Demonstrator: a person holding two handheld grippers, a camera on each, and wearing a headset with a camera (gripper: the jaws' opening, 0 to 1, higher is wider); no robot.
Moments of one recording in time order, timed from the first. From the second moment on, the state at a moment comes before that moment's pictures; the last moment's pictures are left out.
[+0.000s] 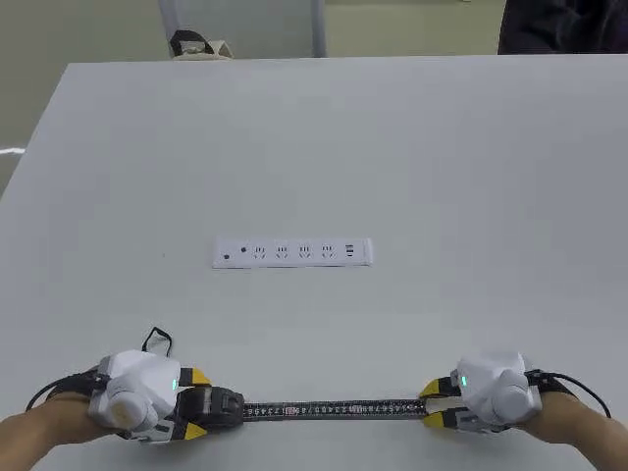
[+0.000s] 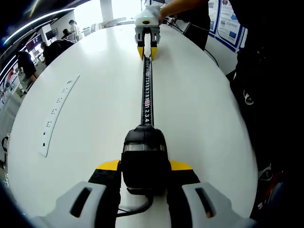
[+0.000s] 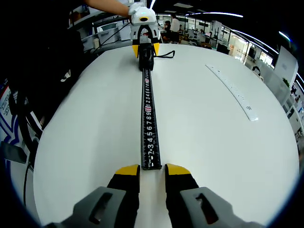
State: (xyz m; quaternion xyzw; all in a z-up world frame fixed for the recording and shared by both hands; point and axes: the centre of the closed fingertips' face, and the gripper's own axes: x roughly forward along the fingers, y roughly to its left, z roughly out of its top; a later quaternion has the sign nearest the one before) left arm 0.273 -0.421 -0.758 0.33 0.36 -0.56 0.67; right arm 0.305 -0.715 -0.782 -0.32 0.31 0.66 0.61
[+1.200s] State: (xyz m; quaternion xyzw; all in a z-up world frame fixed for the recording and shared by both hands) left arm 0.223 -0.383 -0.729 0.23 0.35 -0.47 0.78; right arm 0.286 -0.724 -0.750 -0.30 0.33 0.55 0.71
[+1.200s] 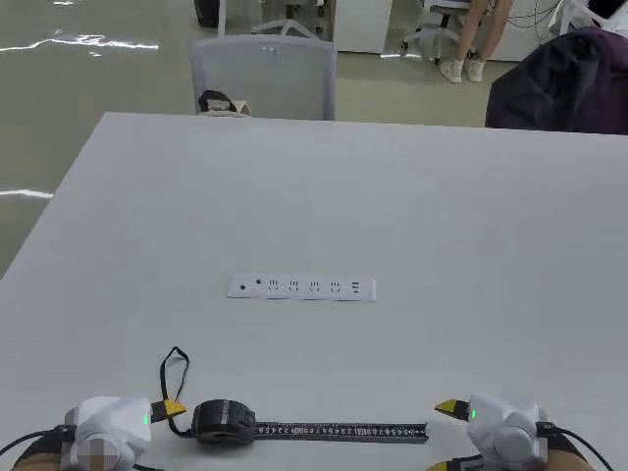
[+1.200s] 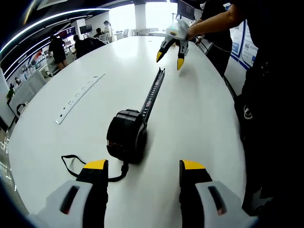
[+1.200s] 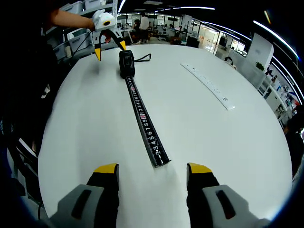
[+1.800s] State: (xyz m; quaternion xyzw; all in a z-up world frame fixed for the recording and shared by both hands) left arm 0.204 -0.386 -0.717 0.14 0.34 -0.36 0.86; right arm 0.264 -0.726 -0.726 -0.20 0.34 0.43 0.81
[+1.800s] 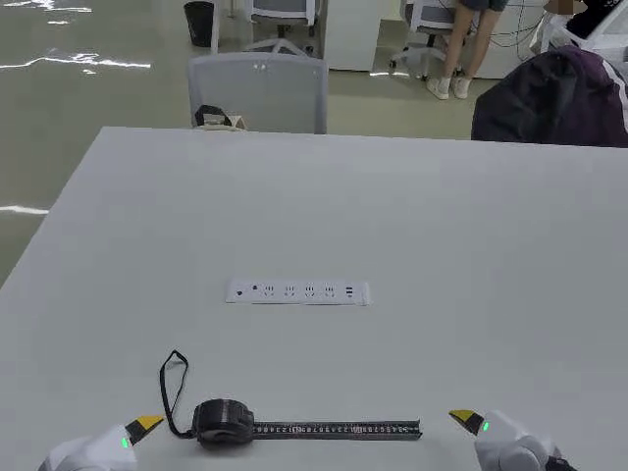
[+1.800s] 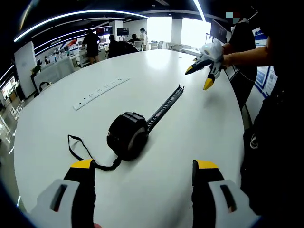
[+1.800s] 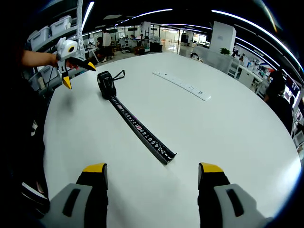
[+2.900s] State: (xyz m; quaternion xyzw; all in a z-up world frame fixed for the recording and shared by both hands) left arm 0.182 -0.400 -0.671 0.09 0.31 -0.22 0.92; right arm 0.214 -0.705 -0.684 -0.15 0.32 0.34 0.87
